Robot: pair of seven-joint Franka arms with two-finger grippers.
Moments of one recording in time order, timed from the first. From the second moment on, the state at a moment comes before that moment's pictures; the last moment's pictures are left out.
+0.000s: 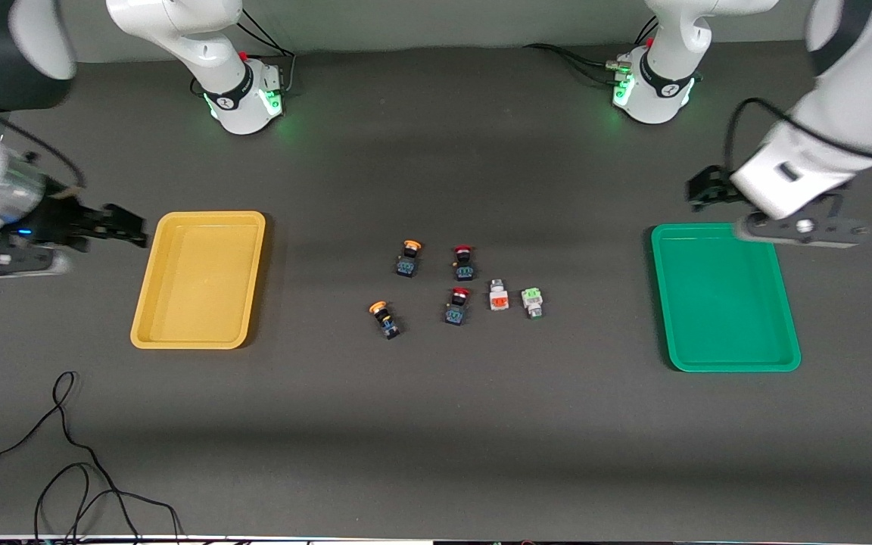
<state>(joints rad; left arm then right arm) -0.08 0.07 -0.19 -1.57 0.01 1.50 -0.19 0.13 0.03 0.00 -1.70 0.01 1.68 0.12</state>
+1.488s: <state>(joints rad) -0.27 0.62 -0.29 -1.74 0.05 2.20 -0.67 0.79 0.18 -0.01 -1.93 0.01 2.18 1.17</state>
